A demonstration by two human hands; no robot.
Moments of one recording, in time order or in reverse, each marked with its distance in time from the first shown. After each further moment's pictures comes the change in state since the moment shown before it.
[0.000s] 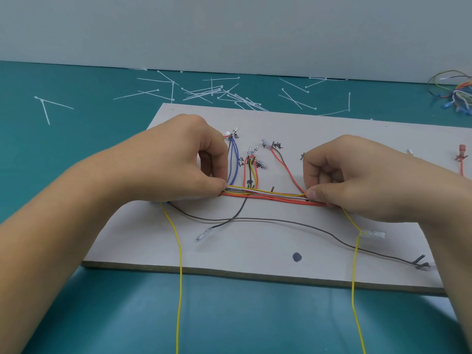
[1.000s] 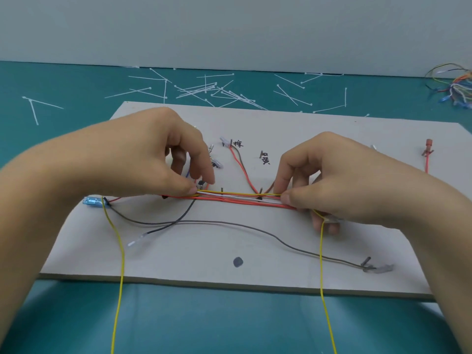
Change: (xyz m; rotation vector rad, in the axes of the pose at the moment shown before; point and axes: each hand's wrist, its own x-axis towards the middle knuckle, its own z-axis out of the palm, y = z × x) left_hand -0.004 -0.016 -0.016 -0.016 -0.084 0.063; right_hand -0.004 -0.022 0.014 0.298 -0.006 0.074
